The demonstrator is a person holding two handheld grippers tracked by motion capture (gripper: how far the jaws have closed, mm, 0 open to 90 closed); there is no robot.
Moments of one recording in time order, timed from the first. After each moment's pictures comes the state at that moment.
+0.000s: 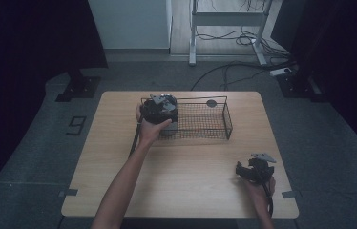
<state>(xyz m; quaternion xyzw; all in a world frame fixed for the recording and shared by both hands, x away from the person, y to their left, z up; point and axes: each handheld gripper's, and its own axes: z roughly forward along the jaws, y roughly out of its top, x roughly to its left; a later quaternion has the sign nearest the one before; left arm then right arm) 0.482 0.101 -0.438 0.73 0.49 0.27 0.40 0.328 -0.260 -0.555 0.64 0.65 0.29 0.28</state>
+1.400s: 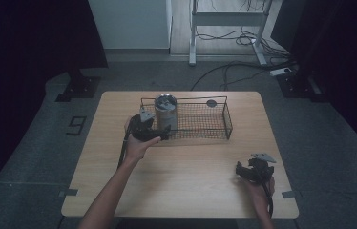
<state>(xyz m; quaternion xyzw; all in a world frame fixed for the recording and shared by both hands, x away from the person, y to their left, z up) 0.409 0.135 -0.435 0.75 0.45 0.24 0.42 0.328 -0.260 -0.556 0.64 0.65 0.29 0.28</state>
